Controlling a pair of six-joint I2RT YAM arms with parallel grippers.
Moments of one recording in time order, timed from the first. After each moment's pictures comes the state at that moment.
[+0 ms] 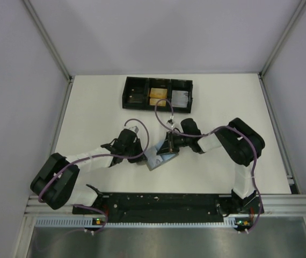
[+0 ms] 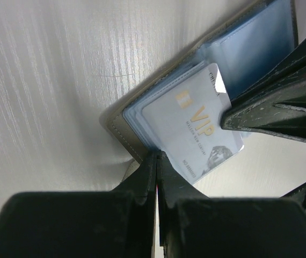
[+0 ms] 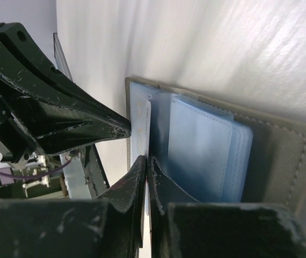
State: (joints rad) left arm -0.61 1.36 0.53 -0.07 0.16 -0.76; right arm 0.62 1.94 0.77 0.56 -0.78 0.77
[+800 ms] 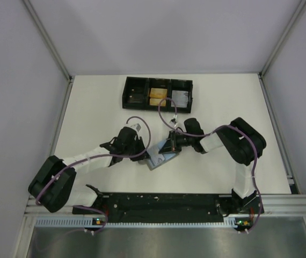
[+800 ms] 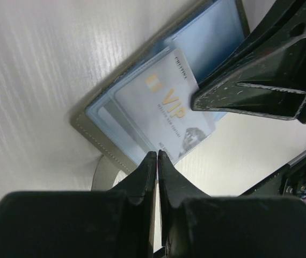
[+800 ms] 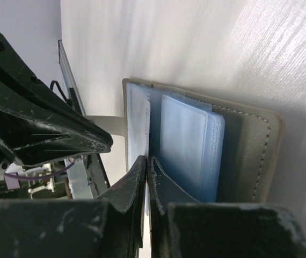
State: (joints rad) left arm -0.61 1.33 0.56 -0.07 0.22 -0.76; right arm 0.57 1.94 0.74 0.60 -0.81 0.78
